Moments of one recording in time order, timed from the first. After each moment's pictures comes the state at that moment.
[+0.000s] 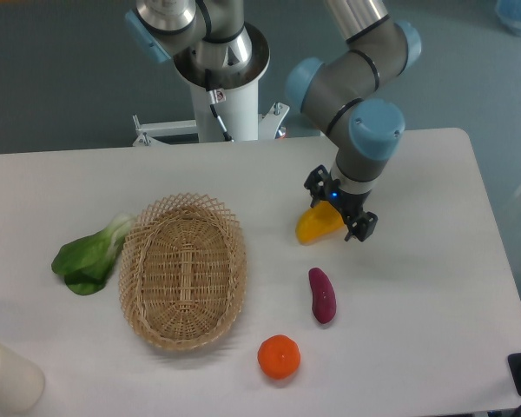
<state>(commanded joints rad) 2.63 -1.86 -1.88 -1.06 1.58 1.52</state>
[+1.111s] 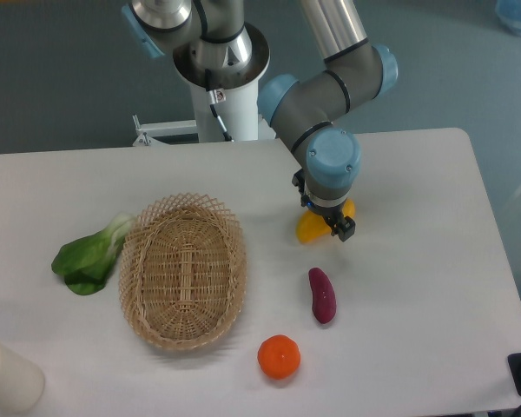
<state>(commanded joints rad) 2.56 -1.92 -1.89 -1.04 1.73 1.50</state>
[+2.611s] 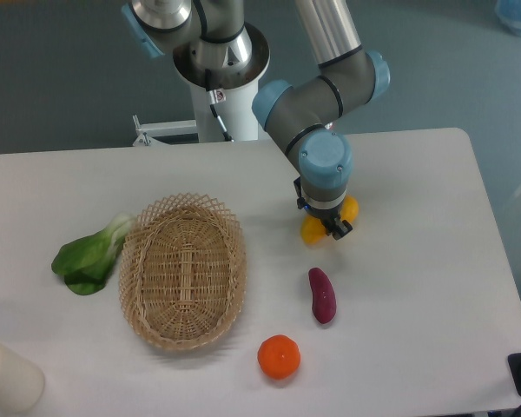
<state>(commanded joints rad) 2.56 -1.92 -1.89 -0.95 1.73 1.52</state>
